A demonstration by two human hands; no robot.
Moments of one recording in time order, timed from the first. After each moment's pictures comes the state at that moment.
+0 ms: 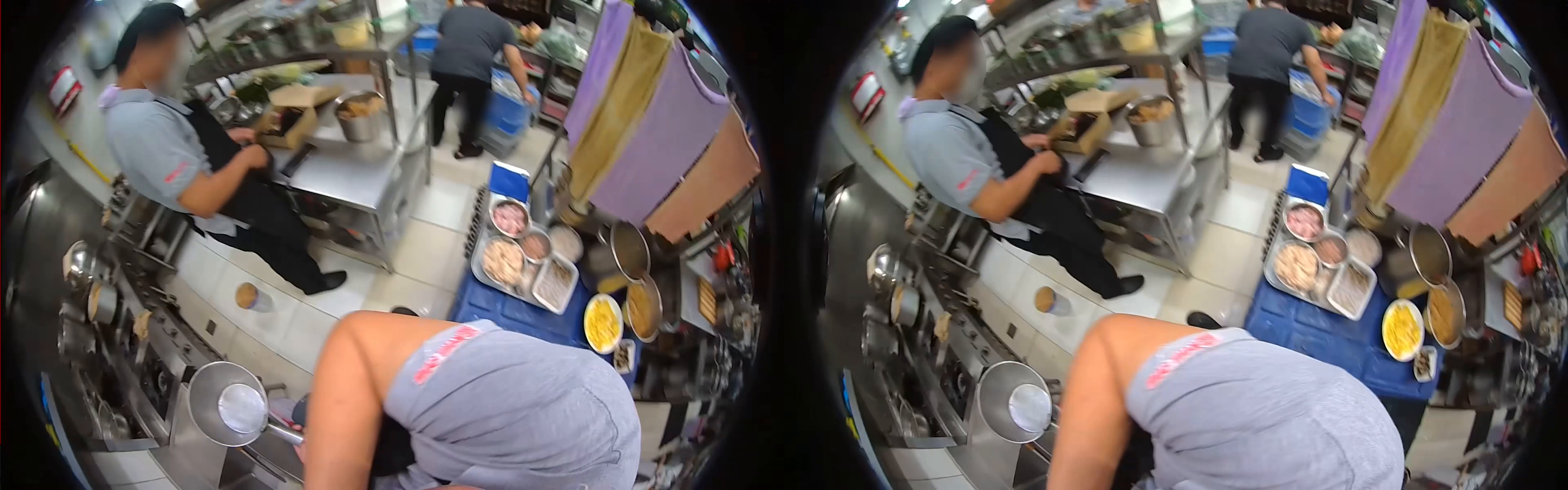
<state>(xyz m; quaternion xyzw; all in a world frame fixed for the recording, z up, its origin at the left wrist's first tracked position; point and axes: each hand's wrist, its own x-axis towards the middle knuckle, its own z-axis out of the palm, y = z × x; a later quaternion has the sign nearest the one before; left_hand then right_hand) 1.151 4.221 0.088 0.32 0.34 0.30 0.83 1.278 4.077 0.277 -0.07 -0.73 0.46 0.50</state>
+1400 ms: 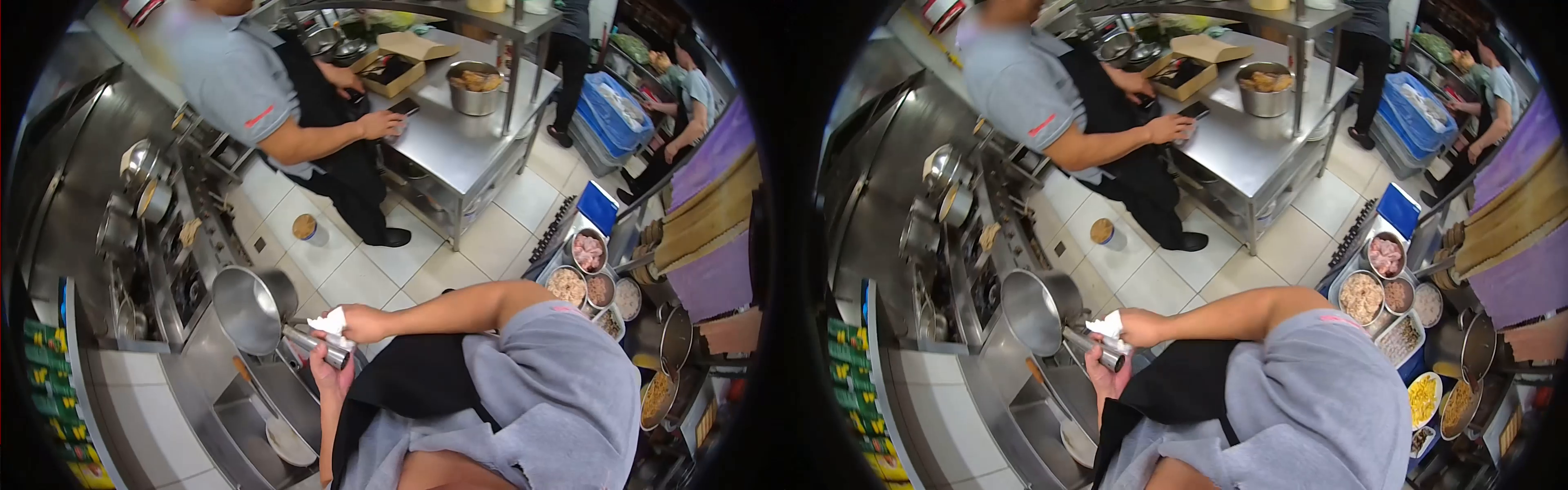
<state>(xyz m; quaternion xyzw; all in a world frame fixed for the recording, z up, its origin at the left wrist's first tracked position) 1.305 4.213 0.117 0.31 0.24 0.28 0.88 1.465 4.171 0.085 -0.54 -0.65 0.30 0.45</state>
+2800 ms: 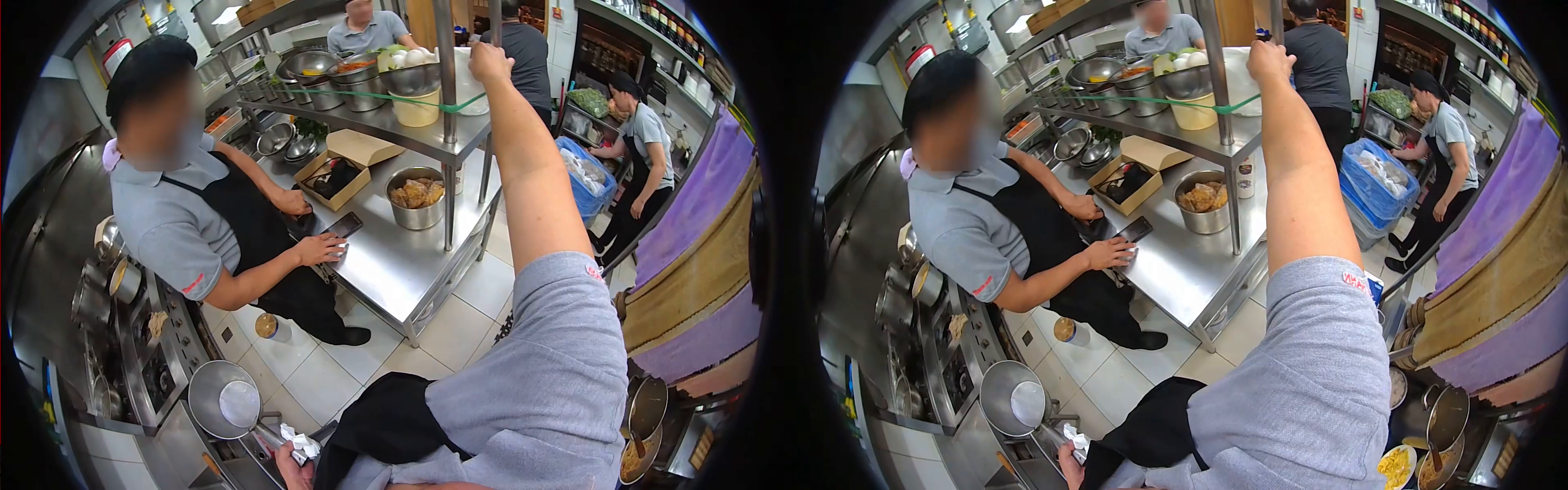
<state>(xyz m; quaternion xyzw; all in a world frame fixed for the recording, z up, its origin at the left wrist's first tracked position) 1.388 4.191 0.123 0.32 0.50 0.28 0.76 2.181 3.940 0.436 -0.93 -0.07 -0.33 0.15</state>
